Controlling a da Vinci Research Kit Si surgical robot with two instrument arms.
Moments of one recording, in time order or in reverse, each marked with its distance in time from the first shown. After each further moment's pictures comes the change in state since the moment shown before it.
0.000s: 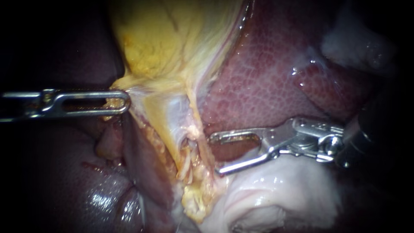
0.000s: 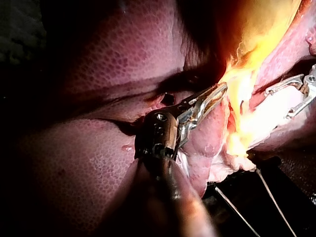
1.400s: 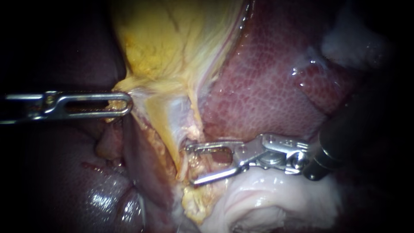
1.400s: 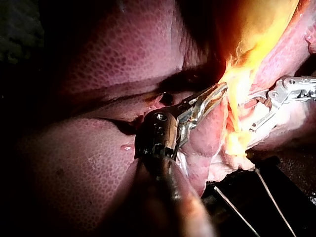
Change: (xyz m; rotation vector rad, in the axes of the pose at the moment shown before) right arm -0.009 0.005 0.008 -0.049 -0.029 -0.034; left arm 0.000 0.000 0.000 0.001 0.000 0.000
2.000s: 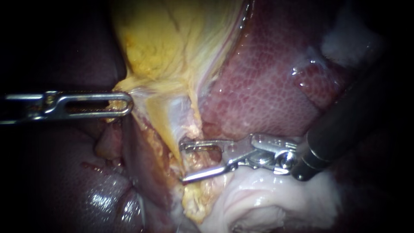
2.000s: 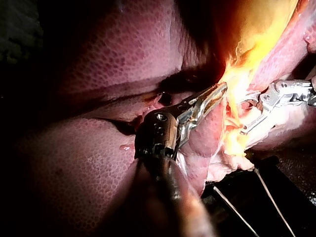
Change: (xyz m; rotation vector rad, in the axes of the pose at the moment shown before) right arm -0.001 0.000 0.003 0.027 -0.012 0.029; left arm 0.000 0.000 0.000 0.001 0.000 0.000
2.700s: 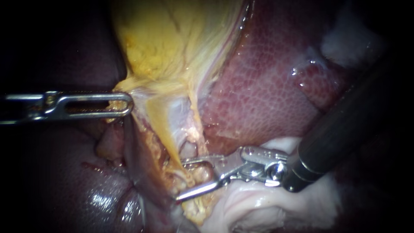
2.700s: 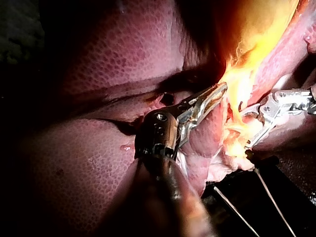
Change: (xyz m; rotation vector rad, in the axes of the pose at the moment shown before) right arm 0.000 -0.002 0.002 0.139 -0.009 0.044; left arm 0.000 0.000 0.000 0.001 0.001 0.000
